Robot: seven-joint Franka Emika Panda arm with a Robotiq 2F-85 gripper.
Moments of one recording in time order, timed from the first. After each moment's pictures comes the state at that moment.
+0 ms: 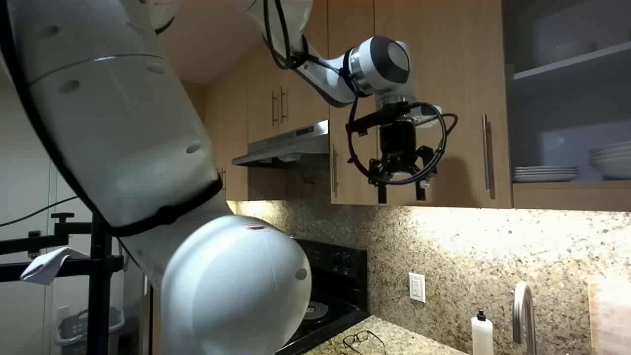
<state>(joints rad) 0.00 -0.49 0.09 -2.24 -0.03 1.67 0.12</state>
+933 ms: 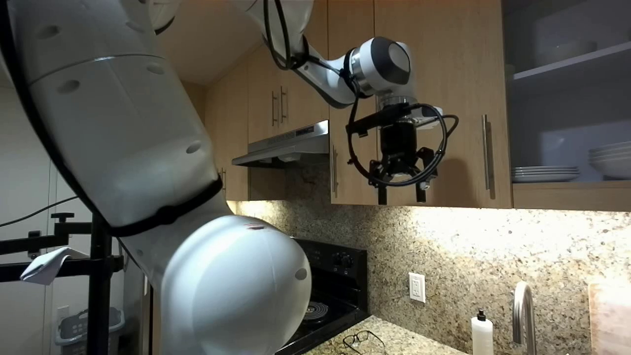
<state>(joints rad) 0.00 -0.49 0.09 -2.25 -0.03 1.67 0.12</state>
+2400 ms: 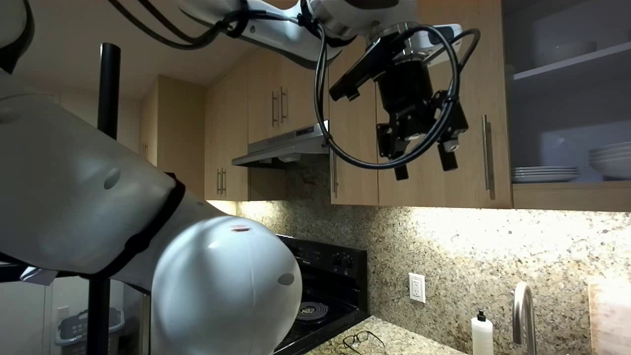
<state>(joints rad) -0.12 -0.98 -0.05 -2.49 -0.15 1.67 0.12</state>
